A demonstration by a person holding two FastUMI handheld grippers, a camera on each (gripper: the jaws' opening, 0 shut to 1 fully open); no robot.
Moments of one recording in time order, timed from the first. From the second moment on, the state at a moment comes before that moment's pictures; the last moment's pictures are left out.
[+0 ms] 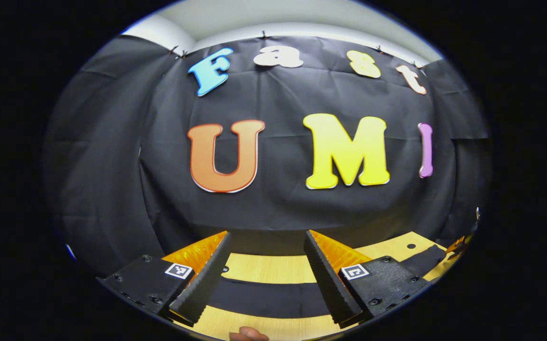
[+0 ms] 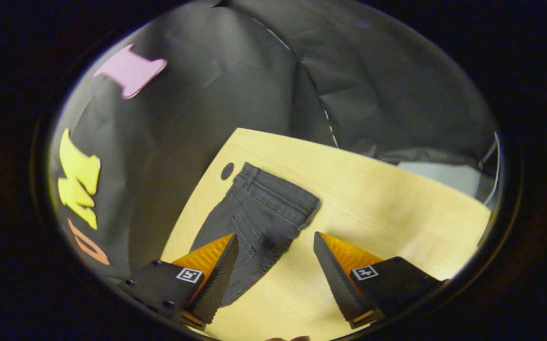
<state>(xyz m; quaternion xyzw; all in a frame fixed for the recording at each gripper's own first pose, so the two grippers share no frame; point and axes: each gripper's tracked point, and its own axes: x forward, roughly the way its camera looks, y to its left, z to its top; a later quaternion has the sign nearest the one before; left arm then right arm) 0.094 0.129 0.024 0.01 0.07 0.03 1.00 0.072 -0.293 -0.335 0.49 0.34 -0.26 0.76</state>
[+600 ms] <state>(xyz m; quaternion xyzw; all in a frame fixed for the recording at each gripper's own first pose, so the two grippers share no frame) 0.052 0.140 0.047 -0.01 0.07 0.04 1.00 0.117 -0.312 -0.363 0.64 0.25 -0.26 0.68</state>
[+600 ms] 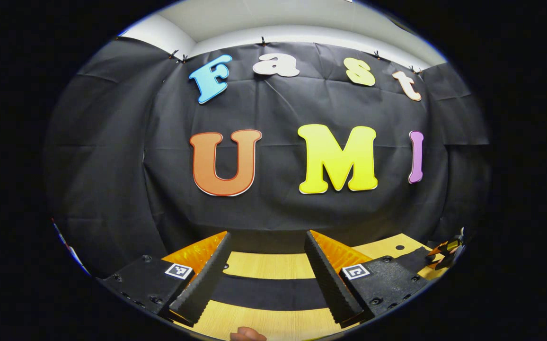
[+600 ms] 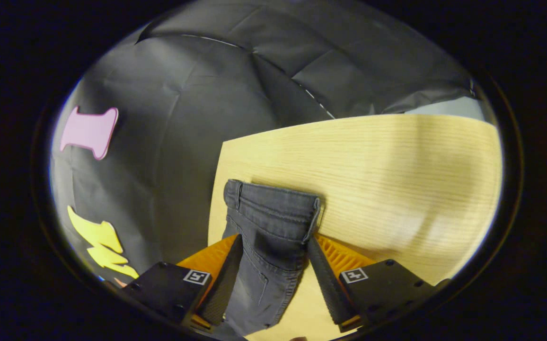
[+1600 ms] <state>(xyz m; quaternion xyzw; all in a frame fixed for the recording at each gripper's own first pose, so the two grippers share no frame) 0.031 0.166 0.037 -0.01 0.10 0.05 0.99 0.122 -0.303 -0.324 0.44 0.25 -0.22 0.84</state>
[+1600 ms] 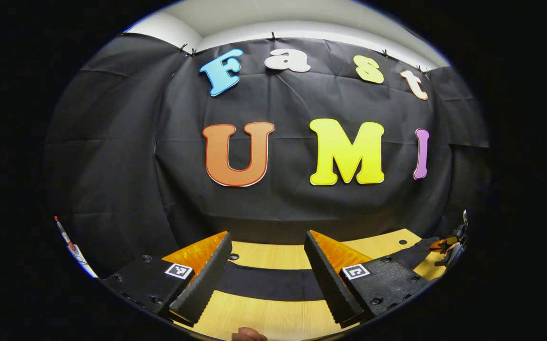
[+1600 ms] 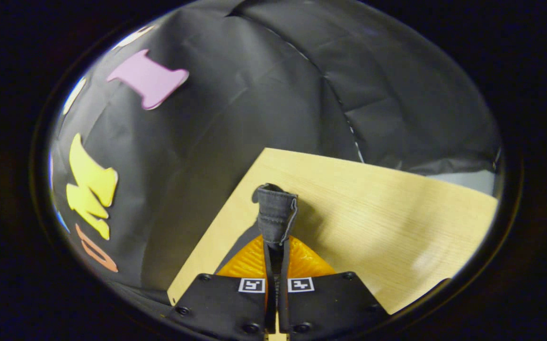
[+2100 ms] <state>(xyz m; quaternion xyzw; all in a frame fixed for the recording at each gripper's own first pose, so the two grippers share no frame) 0.027 0.183 0.034 -0.02 0.10 0.05 0.99 0.155 -0.216 -0.220 0.20 0.21 -0.11 0.95</state>
